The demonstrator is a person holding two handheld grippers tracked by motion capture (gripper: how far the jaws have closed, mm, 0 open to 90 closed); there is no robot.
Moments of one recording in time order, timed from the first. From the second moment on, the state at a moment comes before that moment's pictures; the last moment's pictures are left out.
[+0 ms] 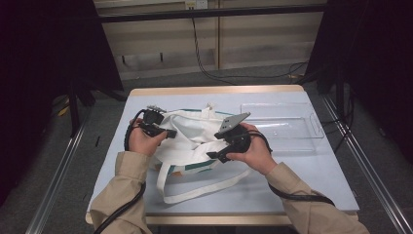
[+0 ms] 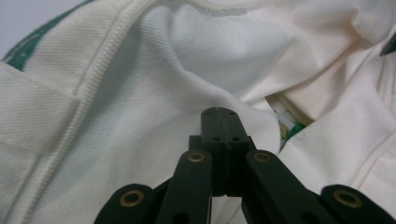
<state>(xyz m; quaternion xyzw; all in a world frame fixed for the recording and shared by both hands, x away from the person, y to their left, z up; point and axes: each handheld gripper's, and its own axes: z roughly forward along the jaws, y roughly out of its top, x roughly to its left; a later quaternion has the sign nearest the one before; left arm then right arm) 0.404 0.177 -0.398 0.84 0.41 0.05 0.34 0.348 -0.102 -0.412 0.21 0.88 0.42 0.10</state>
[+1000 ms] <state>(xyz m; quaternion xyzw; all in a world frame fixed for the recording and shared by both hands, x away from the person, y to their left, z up) 0.404 0.154 -0.427 0.86 0.37 0.05 0.34 0.348 -0.083 -0.445 0.16 0.91 0.38 0.02</state>
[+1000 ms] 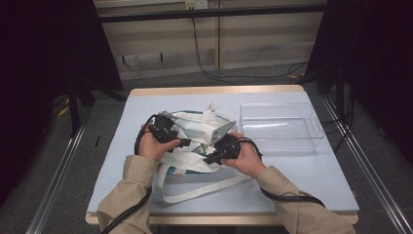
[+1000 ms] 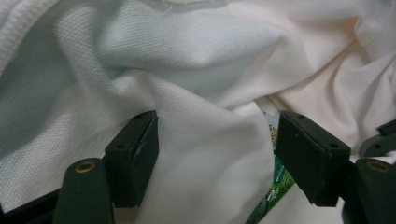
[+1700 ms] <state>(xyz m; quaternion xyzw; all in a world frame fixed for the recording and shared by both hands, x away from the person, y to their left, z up) 0.404 0.147 -0.446 0.90 0.33 0.06 0.28 0.341 -0.085 -0.442 0.16 0.91 0.39 0.01</state>
